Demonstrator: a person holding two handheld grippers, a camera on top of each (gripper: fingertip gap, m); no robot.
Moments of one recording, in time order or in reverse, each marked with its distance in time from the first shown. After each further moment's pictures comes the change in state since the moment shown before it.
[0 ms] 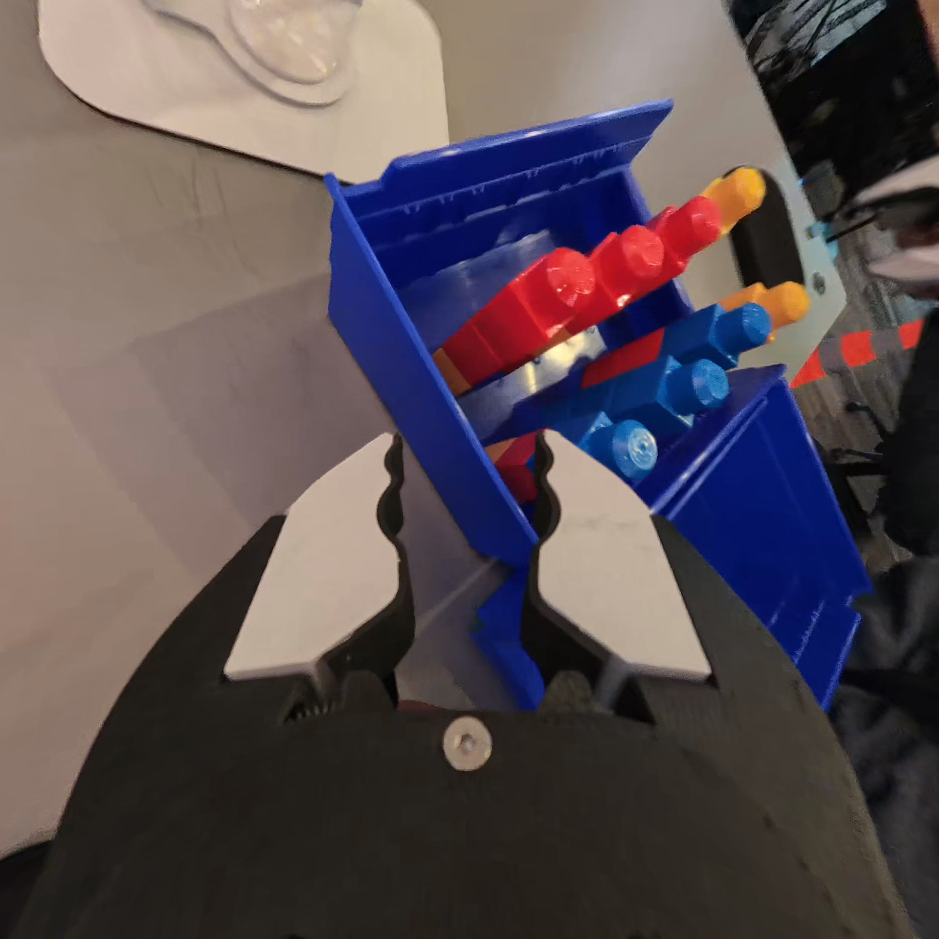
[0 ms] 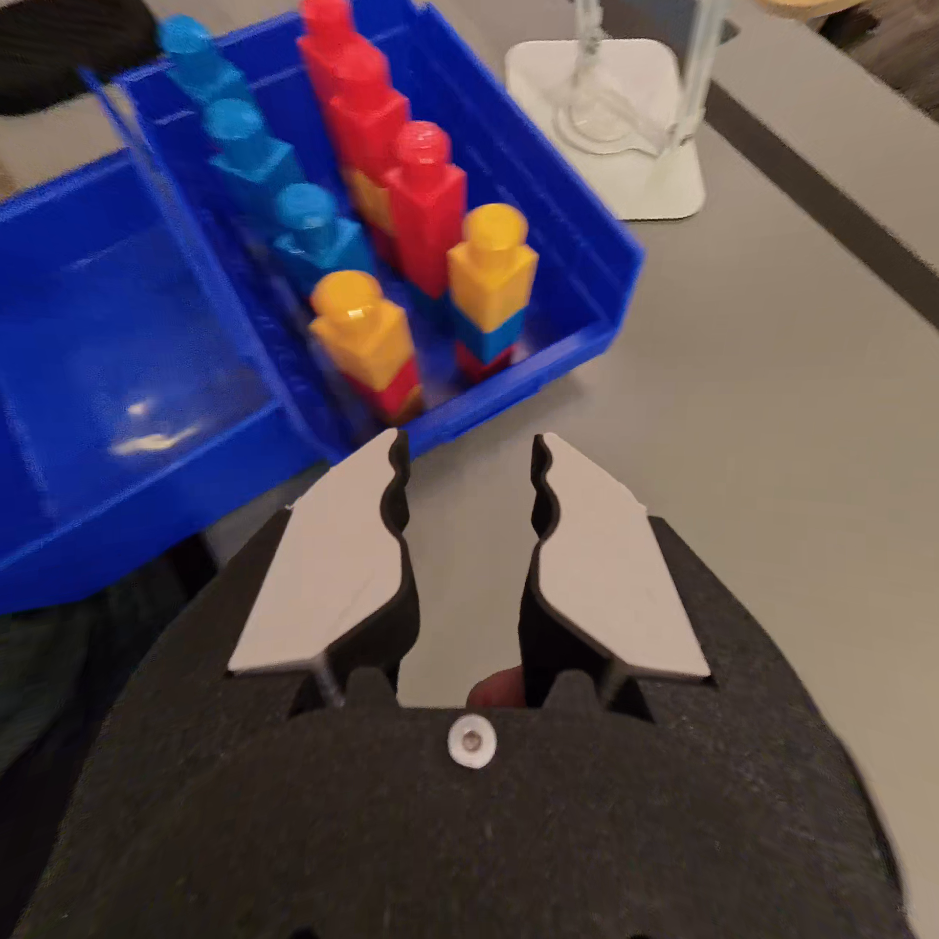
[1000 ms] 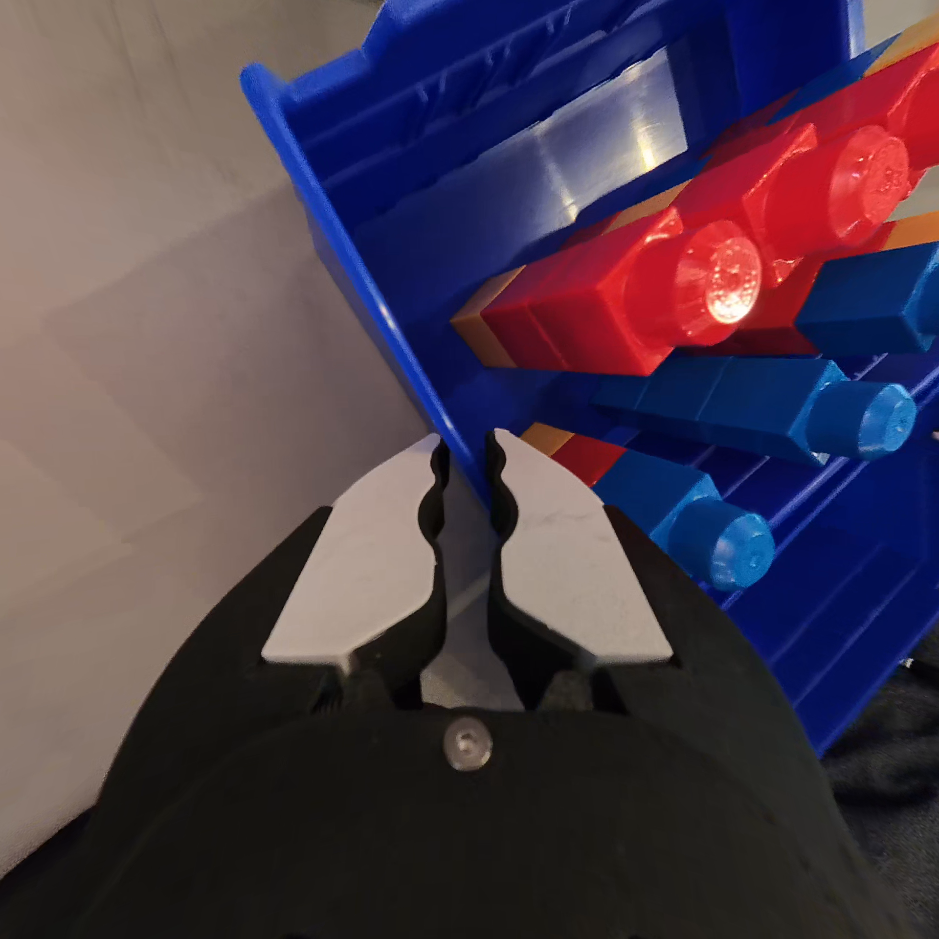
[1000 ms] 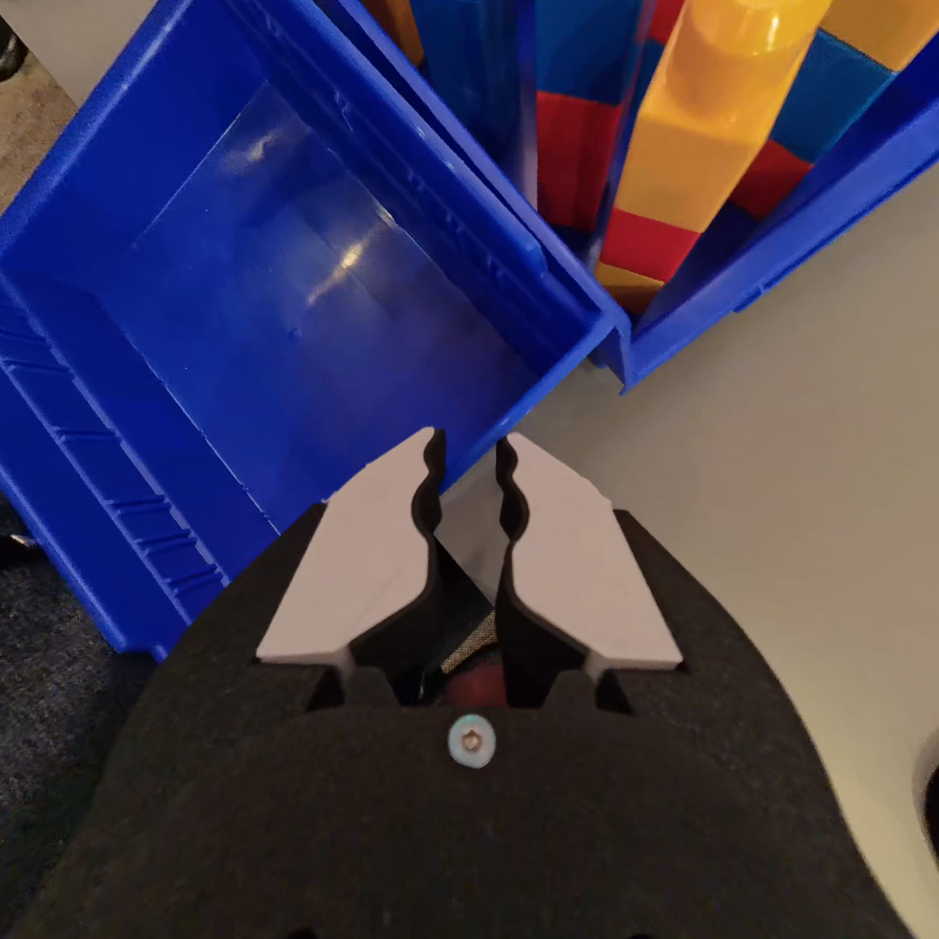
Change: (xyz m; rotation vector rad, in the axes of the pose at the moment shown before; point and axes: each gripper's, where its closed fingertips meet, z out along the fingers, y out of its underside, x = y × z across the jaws) left arm -0.028 0.013 0.051 -0.365 -0.109 -0.005; right arm -0.124 0.043 0.049 -0.253 -0.061 0.204
